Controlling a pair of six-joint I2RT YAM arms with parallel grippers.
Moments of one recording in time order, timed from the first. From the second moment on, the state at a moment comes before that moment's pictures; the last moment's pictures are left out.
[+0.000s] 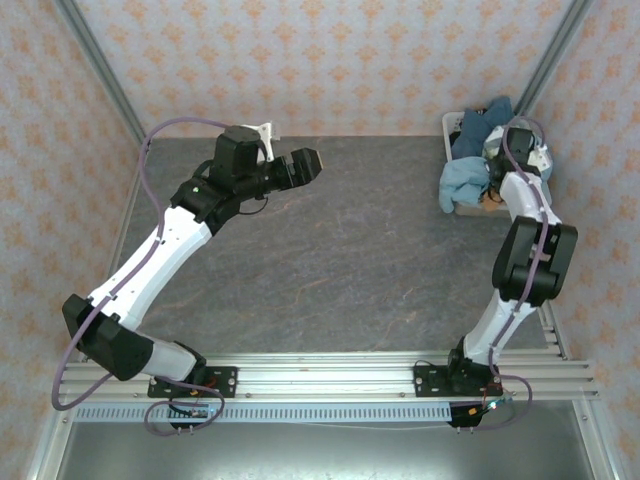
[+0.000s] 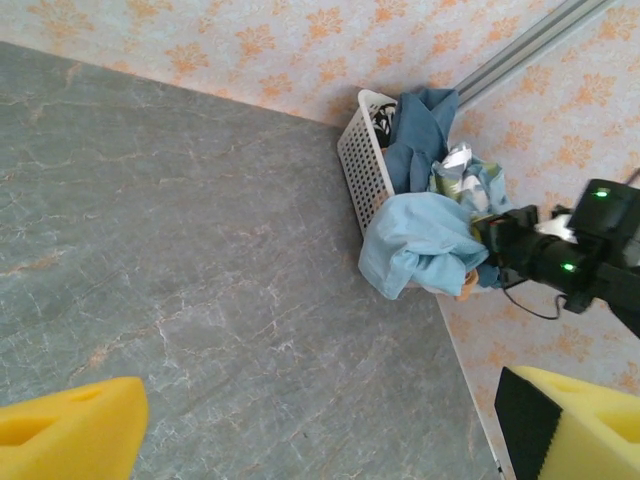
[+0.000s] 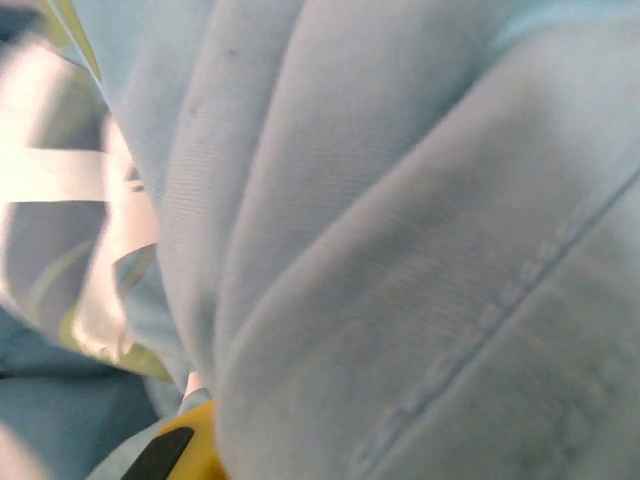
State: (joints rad) left arm -0.46 1.41 1.48 -0.52 0.18 -0.67; right arm -0.24 1.83 1.48 -0.39 0.26 0.88
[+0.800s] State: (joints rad) left arm -0.45 1.38 1.45 -0.72 -0.10 -0.68; right arm 0.44 1.44 1.69 -0.41 0.49 0.61
